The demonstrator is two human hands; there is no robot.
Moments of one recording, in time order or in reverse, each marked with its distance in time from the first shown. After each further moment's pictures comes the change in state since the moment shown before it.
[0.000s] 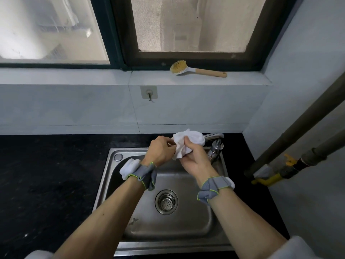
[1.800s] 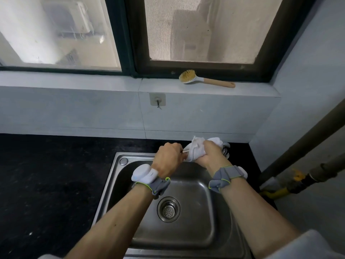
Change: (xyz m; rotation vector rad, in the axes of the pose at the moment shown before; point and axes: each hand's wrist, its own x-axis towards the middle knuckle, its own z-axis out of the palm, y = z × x) left_hand 0.010 0.001 0.011 0.470 0.065 0.159; right_hand 0.036 -0.047 0.007 -0.138 0.258 0.084
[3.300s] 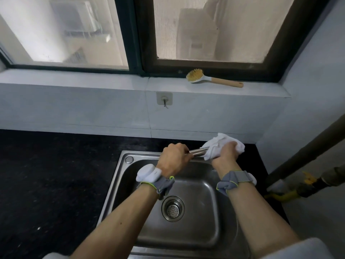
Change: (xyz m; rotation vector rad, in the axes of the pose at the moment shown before) left_hand 0.001 -0.013 0.006 -0.131 -0.008 -0.006; right_hand -0.015 -0.002 -0.014 0.010 0.389 -0.379
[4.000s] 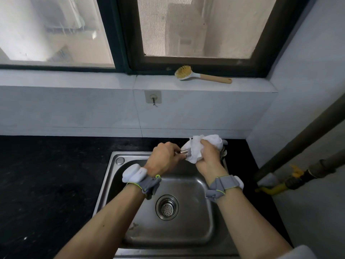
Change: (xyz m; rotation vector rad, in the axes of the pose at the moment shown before) left_hand 0.003 -0.003 -0.002 -0.075 -0.054 0.017; right_hand -0.012 0.022 0.002 0.006 -0.233 0.044
